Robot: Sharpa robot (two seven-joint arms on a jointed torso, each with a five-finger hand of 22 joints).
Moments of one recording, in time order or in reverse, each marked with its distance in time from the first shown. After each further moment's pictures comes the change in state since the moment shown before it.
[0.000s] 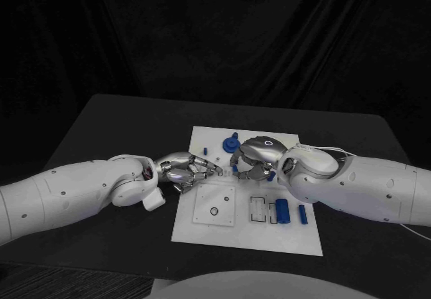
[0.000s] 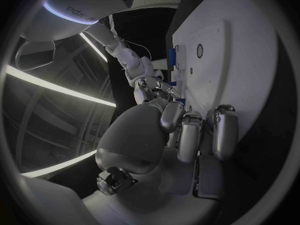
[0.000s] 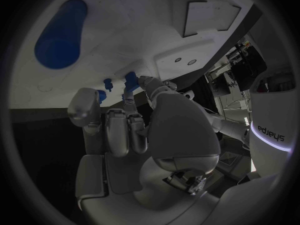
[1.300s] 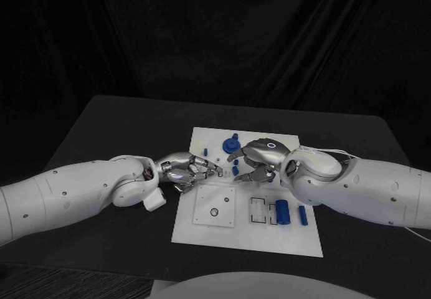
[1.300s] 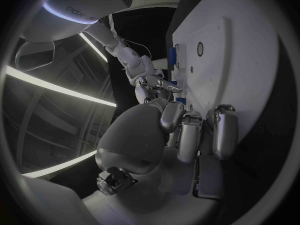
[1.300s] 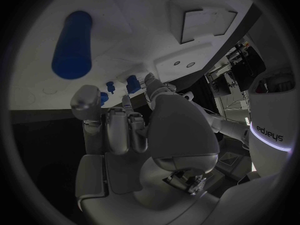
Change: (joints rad) left arm 0.000 0.001 0.000 -0.003 0.000 -0.006 0.005; left_hand 0.000 0.000 0.003 -0.003 0.000 0.000 0.000 0.000 0.001 0.002 0.002 0.001 0.000 0.002 -0.002 0.000 0.000 0.000 -0.004 0.004 0.000 0.000; right arm -0.003 -0.015 -0.001 0.008 -0.003 0.005 0.001; right_hand -0.021 -0.025 -0.113 0.067 -0.439 -0.303 0.005 -0.084 -0.126 0.000 0.000 0.000 0.000 0.000 0.000 -0.033 0.000 0.016 0.000 0.000 -0.085 0.000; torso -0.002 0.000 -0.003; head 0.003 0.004
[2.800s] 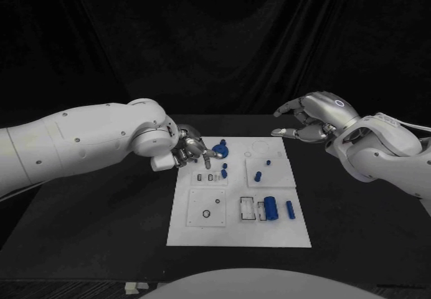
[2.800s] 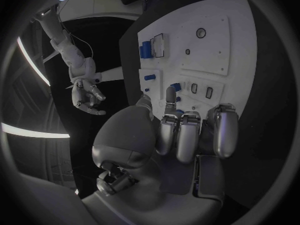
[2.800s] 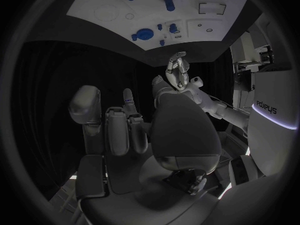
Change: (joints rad) left arm 0.257 0.177 0.001 -0.014 -0.001 0.033 -0.826; left_hand -0.286 0.025 -0.314 0.018 -0.491 0.330 -0.016 0.534 0.438 0.057 -0.054 0.338 0.174 0.001 -0.010 0.000 0.001 0.000 0.007 -0.004 -0.031 0.000; right arm 0.161 -0.311 -0.002 0.154 0.052 -0.247 0.009; right_hand -0.020 -0.013 -0.037 0.156 -0.030 0.169 0.014 0.079 -0.020 0.000 0.000 0.000 0.000 -0.003 0.003 0.002 0.001 0.000 0.014 0.007 0.016 0.000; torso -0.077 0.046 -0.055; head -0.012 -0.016
